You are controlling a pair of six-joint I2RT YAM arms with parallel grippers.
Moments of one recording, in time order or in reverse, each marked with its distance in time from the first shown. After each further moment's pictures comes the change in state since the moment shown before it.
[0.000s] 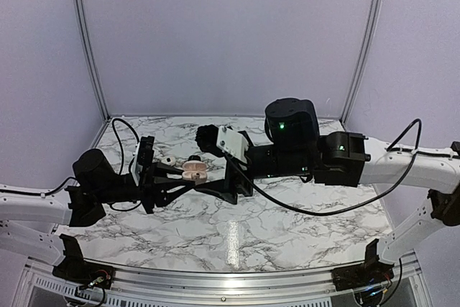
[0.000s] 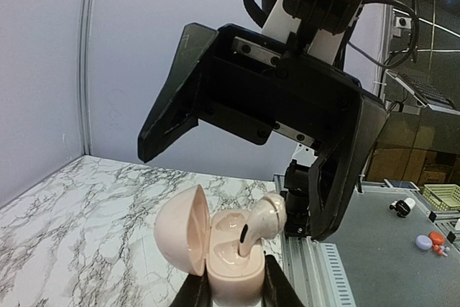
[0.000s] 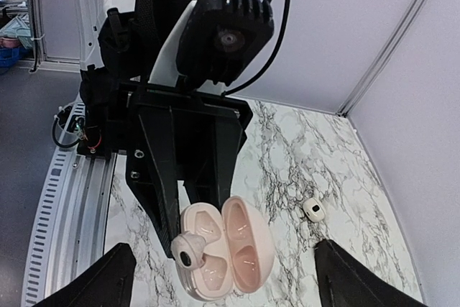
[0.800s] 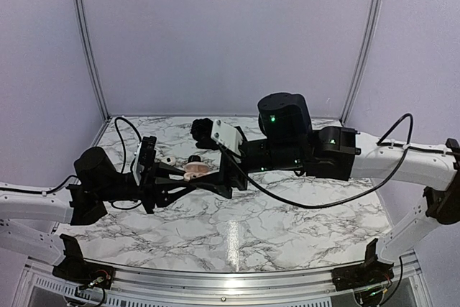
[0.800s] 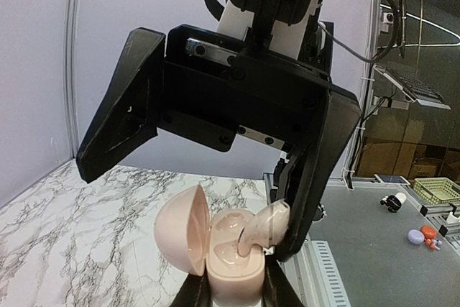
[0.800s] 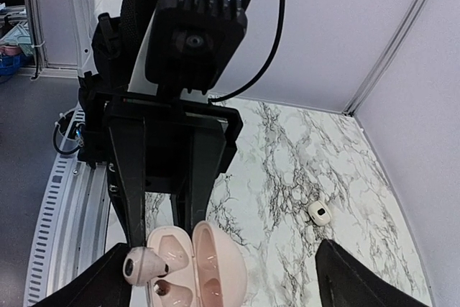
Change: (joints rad) left arm 0.000 0.022 0.022 0.002 0.055 0.005; right arm -0.038 0.053 0.048 -0.001 -0.053 0.019
